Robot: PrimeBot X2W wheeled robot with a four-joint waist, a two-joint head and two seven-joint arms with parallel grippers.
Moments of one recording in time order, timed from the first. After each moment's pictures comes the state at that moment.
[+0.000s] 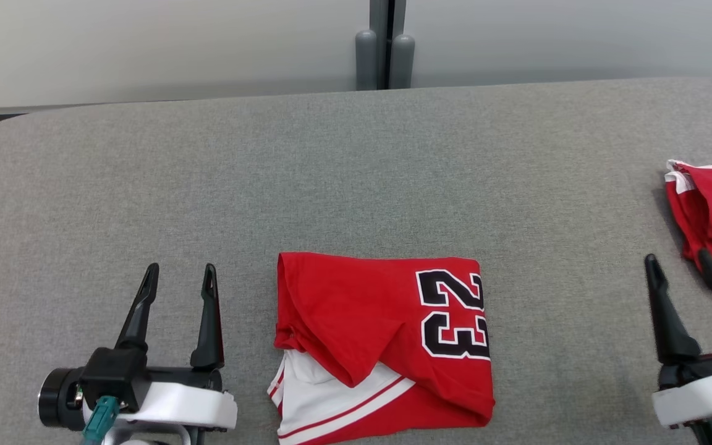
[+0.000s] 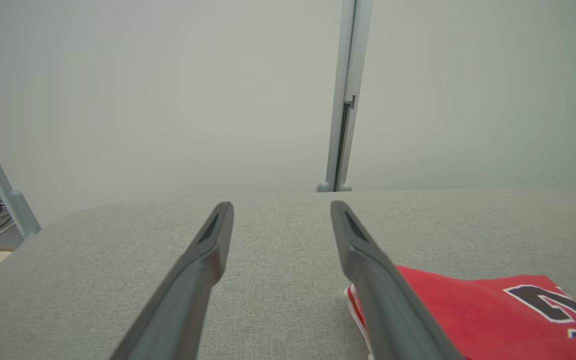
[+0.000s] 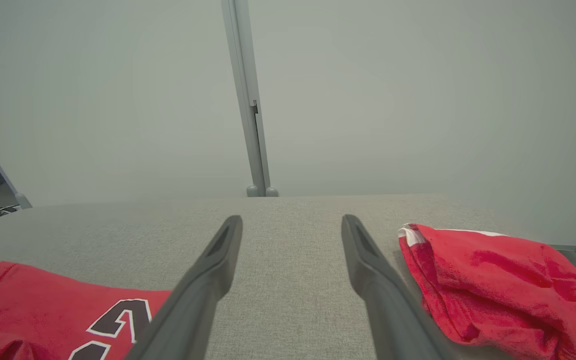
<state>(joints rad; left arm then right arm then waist) -0.02 0.23 -0.30 -0.03 -0.33 0.26 -0.23 0.06 -0.26 -0.02 -0.14 0.36 0.13 0.02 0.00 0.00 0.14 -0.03</state>
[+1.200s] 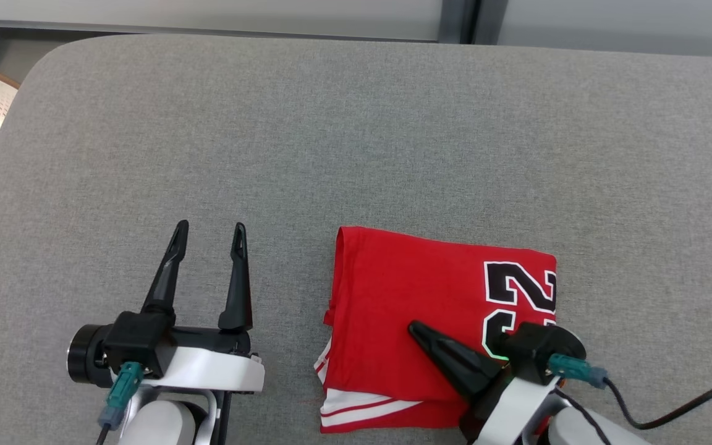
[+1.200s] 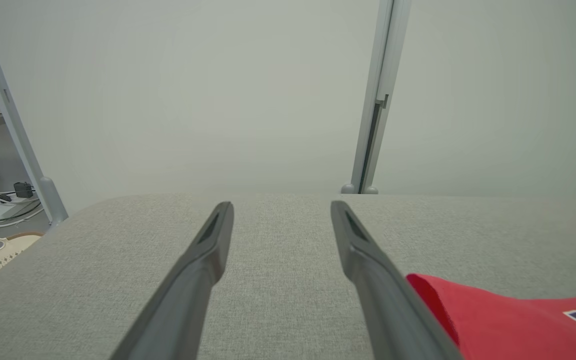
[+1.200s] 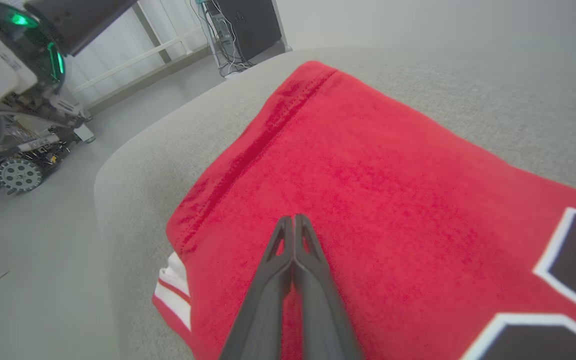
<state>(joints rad) -0.15 0.15 -0.33 0.02 -0.30 0.22 -0.26 -0.38 -0.36 0.95 0.27 0.60 0.13 -0.14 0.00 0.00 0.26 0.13</state>
